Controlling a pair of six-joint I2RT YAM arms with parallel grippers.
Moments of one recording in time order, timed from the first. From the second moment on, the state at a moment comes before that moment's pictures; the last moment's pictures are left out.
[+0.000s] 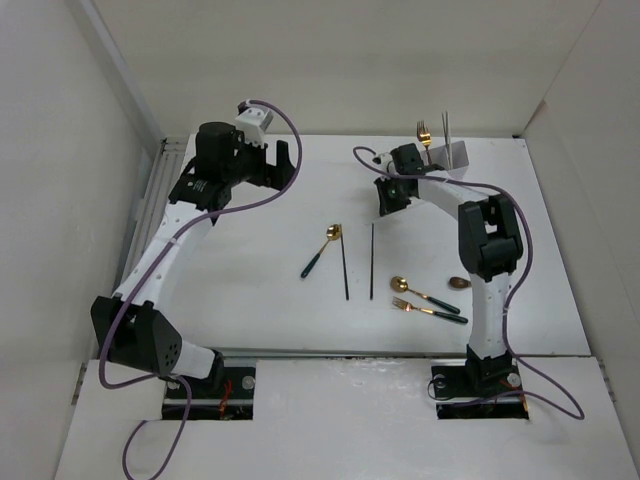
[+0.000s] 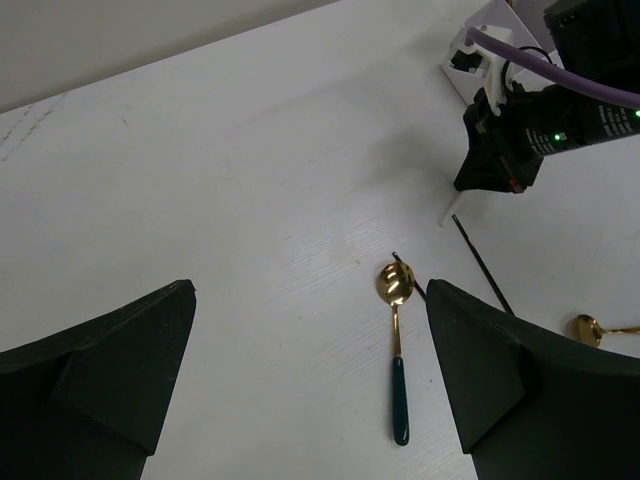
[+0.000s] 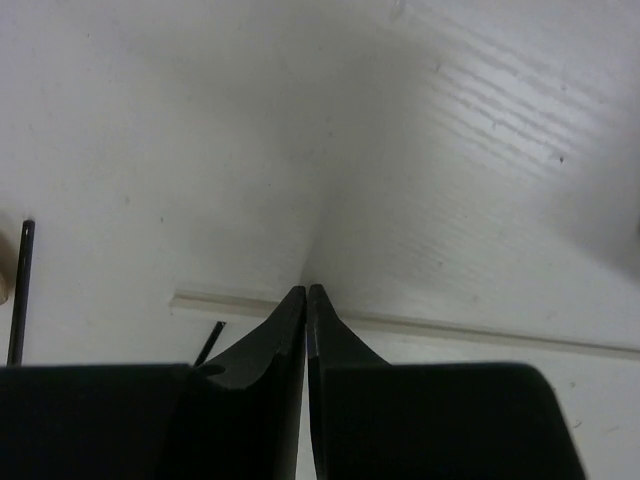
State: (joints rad) left arm -0.27 1.40 1.37 -0.35 0.30 -0.02; right arm 0.29 2.18 1.67 -0.51 -0.22 -0.06
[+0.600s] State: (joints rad) left arm -0.27 1.33 1.29 -0.34 0.30 -0.01; right arm 0.29 1.93 1.31 -0.48 -0.14 0.04
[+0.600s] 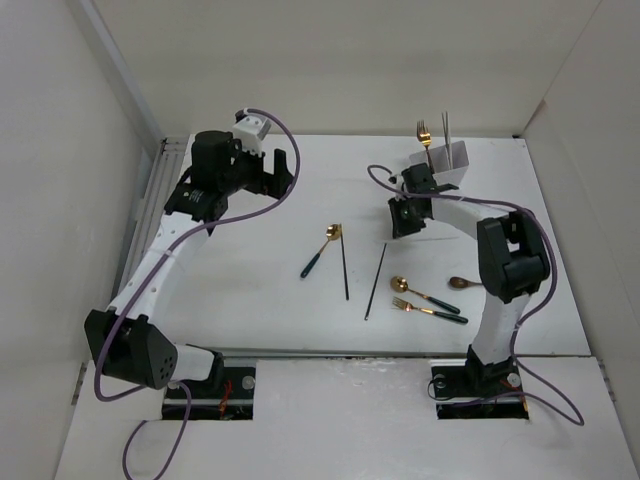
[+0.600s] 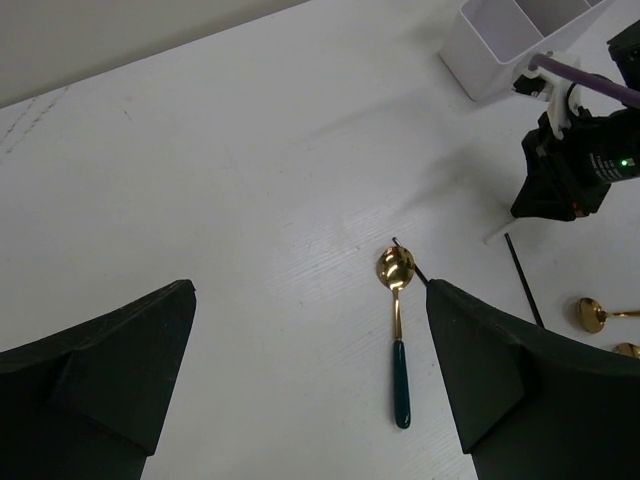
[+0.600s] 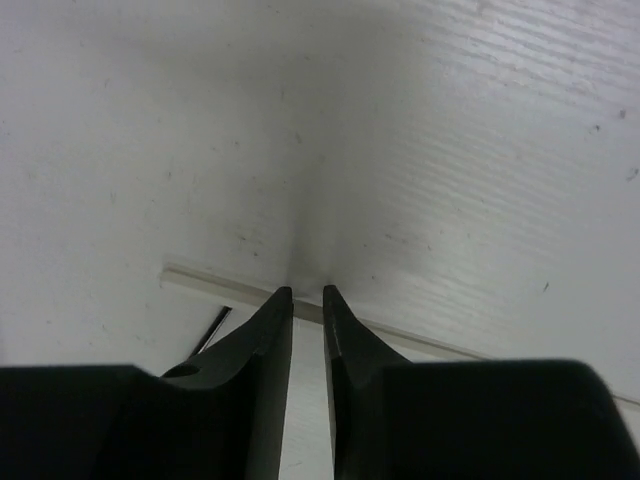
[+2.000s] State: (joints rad) left arm -0.27 1.24 1.15 -0.30 0.24 0.04; right arm 0.23 1.90 1.32 -0.82 0.32 1.54
